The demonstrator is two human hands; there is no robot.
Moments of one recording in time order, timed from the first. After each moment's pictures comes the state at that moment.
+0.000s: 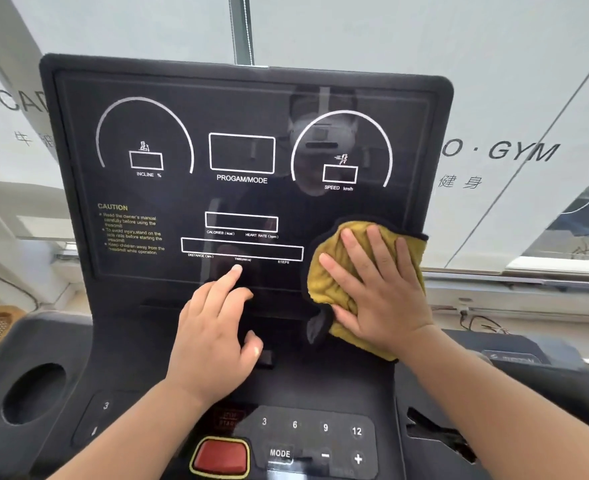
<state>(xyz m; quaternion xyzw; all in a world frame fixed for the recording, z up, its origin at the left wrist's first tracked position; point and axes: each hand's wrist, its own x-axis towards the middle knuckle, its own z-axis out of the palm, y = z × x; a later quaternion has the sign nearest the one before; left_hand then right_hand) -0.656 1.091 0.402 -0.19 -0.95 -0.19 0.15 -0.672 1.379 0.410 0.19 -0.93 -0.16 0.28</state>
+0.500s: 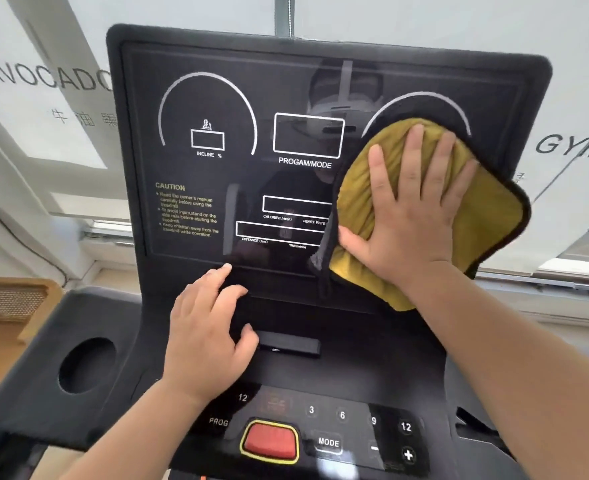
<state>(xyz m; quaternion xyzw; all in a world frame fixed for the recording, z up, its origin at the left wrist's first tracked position) -0.650 1.021 0.390 -0.13 -0.96 -0.19 0.17 -0.728 1.304 0.480 0.02 -0.95 -0.09 0.29</state>
